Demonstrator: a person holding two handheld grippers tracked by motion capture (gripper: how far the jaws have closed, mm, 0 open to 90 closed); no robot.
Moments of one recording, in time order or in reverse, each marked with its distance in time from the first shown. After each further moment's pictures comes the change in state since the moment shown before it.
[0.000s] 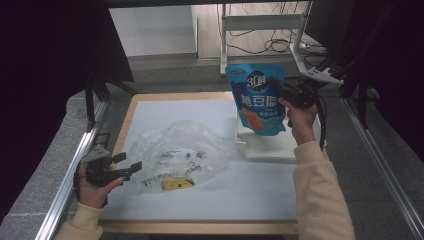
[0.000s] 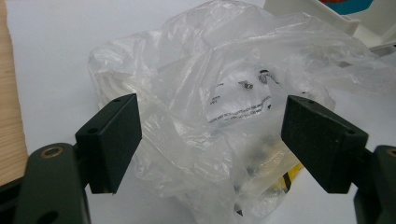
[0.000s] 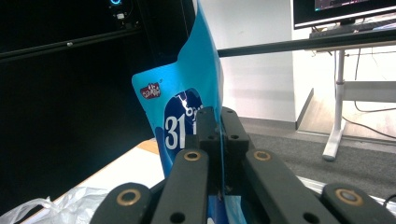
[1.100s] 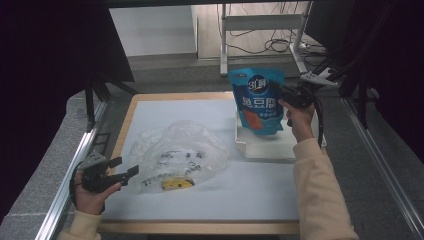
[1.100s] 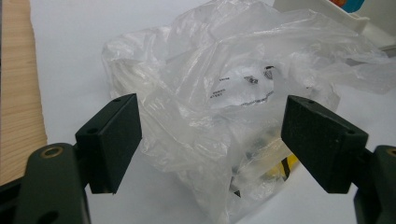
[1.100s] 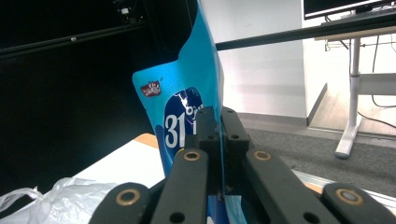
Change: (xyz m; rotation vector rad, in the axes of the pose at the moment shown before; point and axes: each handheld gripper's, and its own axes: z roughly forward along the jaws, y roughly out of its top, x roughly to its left) left arm -0.008 -0.008 -0.013 -0.009 0.051 -0.011; right arm -0.045 -0.029 0.021 0.011 0.051 0.016
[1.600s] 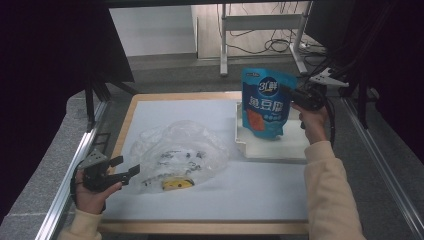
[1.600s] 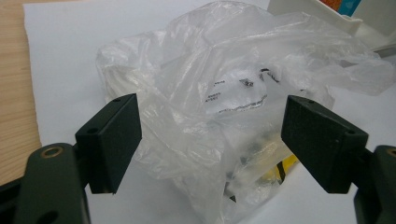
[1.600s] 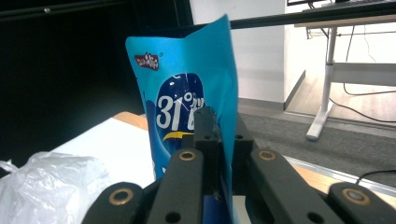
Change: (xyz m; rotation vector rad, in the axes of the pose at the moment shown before) left arm -0.002 0.004 0.002 -0.005 -0.013 0.014; right arm -0.018 0.002 -0.025 0.084 -0.068 -0.058
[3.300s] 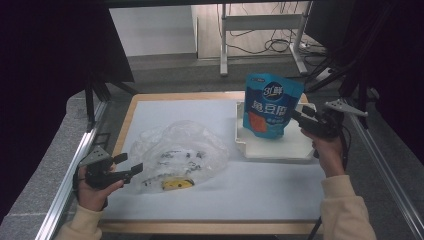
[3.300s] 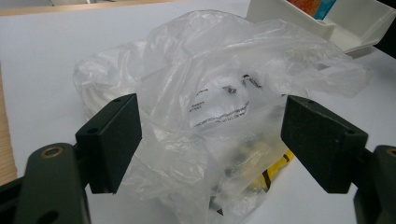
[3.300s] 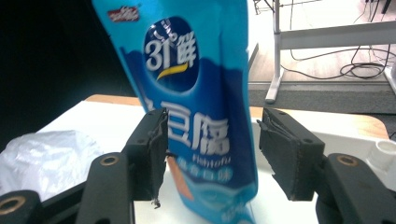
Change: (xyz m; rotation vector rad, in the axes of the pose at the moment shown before) left arm -0.003 0.007 0.003 -0.015 -0.071 0.032; right arm 0.043 -0.037 -0.077 0.066 -0.201 0.093
